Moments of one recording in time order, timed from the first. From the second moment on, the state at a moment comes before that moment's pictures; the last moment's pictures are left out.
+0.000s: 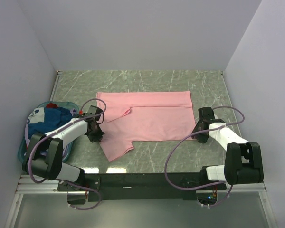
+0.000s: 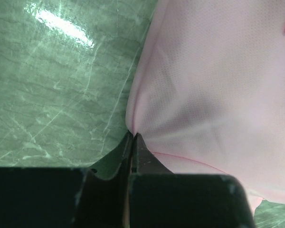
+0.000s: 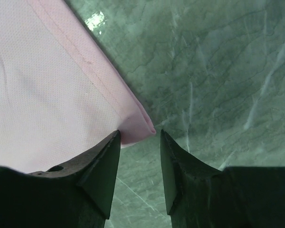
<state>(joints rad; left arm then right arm) -0.29 1.41 0.73 -0.63 -0.16 -0.85 0.03 1.31 0.63 -0.55 0.14 0.60</state>
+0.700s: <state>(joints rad) -0.29 1.41 0.72 -0.62 -0.13 -0.85 -0.02 1.29 0.61 -0.53 0.12 0.63</state>
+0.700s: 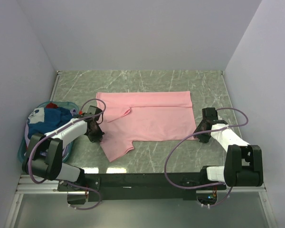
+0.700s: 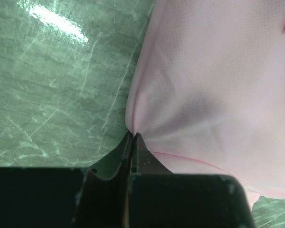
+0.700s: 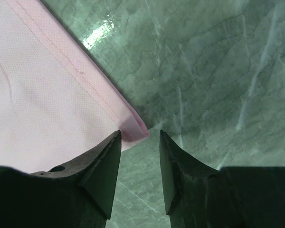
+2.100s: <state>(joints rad) -0.18 1.29 0.82 -0.84 -0.03 -0.84 -0.03 1.24 0.76 -0.74 0.14 0.63</state>
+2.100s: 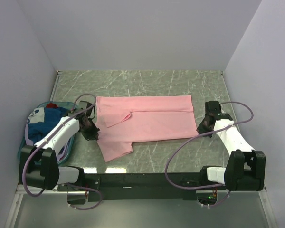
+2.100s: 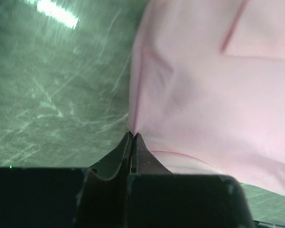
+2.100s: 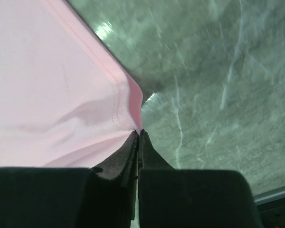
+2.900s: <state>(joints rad) -0.16 1.61 1.18 -0.88 -0.15 -0.75 -0.01 1.54 1.03 -0.74 0.14 0.59</state>
